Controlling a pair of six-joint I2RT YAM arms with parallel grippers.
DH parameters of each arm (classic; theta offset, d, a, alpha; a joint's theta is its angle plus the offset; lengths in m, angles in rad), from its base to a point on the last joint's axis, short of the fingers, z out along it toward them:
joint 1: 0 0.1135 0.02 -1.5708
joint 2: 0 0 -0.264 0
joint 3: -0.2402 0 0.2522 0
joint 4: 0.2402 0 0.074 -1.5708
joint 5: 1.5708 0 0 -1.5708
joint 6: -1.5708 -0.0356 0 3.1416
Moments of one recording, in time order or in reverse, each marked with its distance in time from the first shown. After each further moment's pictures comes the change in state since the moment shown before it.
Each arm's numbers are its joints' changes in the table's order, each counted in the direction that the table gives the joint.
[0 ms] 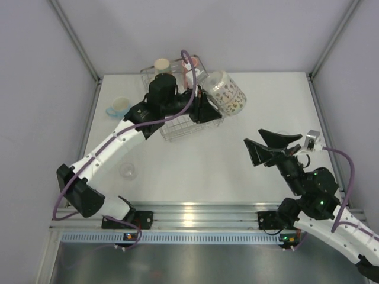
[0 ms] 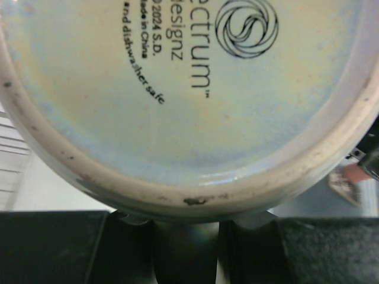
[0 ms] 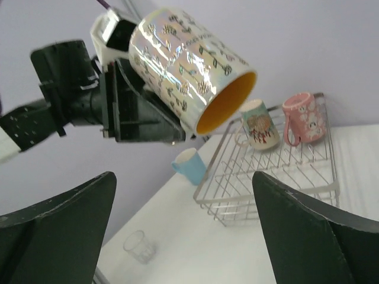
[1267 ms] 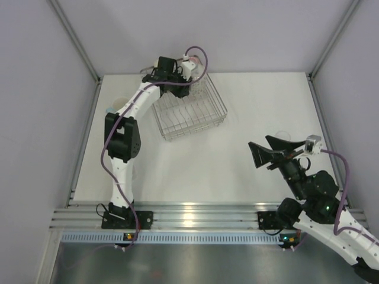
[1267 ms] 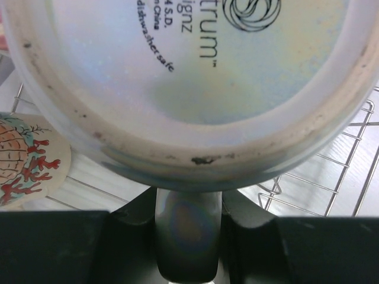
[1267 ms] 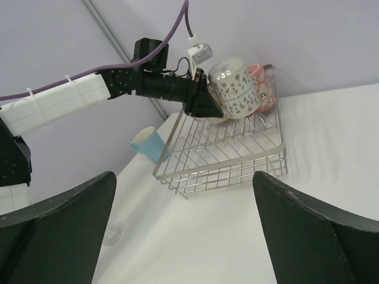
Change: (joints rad) left arm 0.354 0.751 -0.570 0.304 -0.265 -0.767; right arm 0.000 -0.105 0.003 0.262 0.121 0.021
